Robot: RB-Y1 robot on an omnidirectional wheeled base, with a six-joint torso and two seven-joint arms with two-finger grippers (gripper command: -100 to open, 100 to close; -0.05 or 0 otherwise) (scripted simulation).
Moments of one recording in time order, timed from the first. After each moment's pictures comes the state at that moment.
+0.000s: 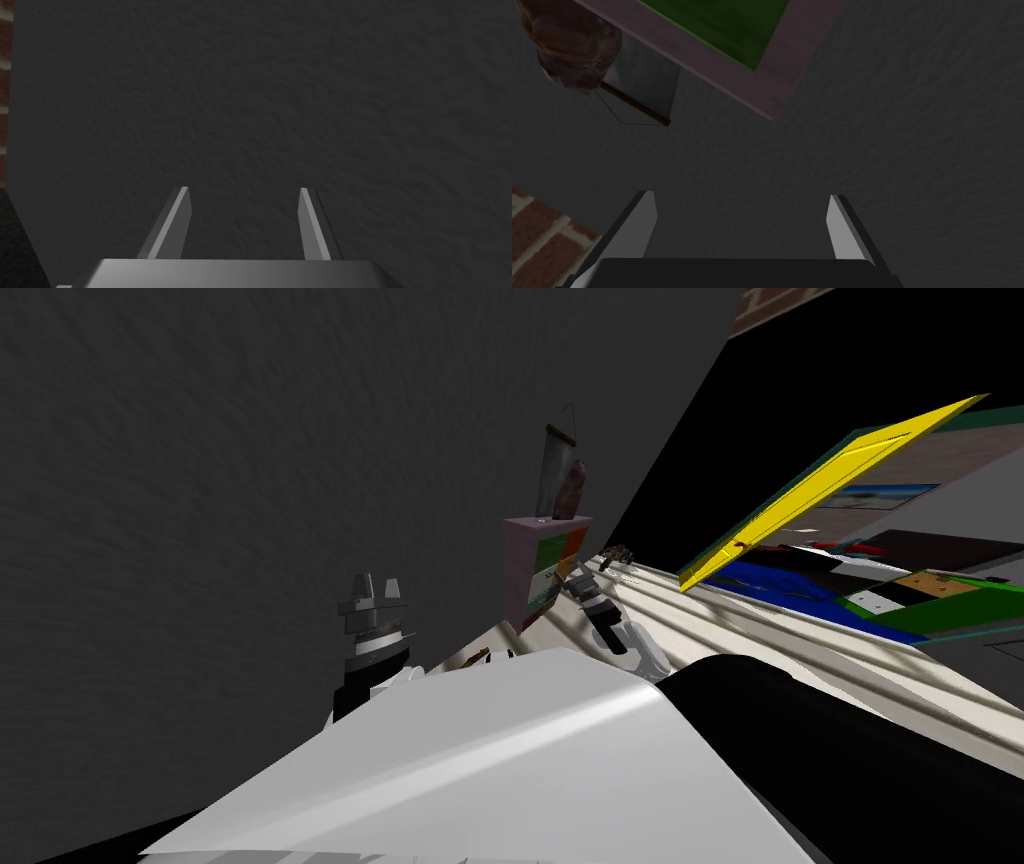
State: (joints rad) left arm 0.55 -0.02 -0.03 -2.34 0.02 -0.46 0.06; right arm 0.46 -0.36 -0.31 -2.22 0.72 -0.40 0.59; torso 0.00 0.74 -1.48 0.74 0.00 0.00
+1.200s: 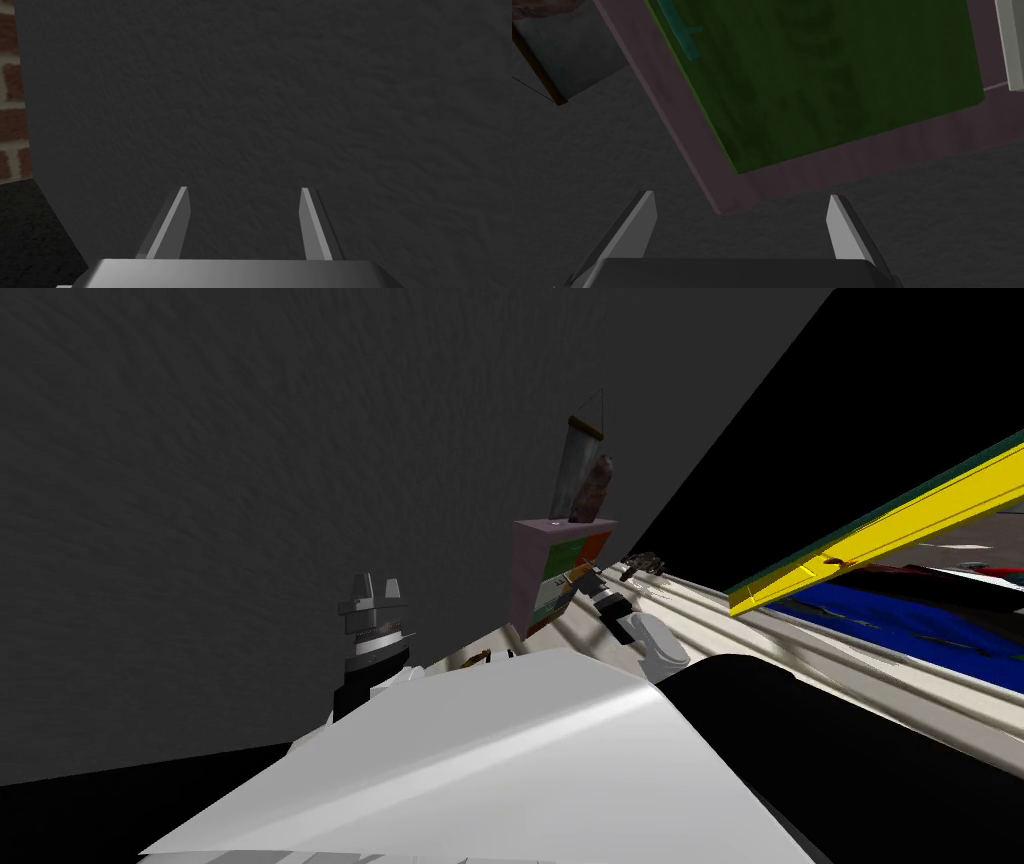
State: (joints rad) left arm 0.55 -0.02 -0.03 -2.34 0.02 -0.46 0.06; right arm 0.43 -0.49 -0.42 -2.14 1.00 -0.37 0.88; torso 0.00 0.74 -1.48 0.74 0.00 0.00
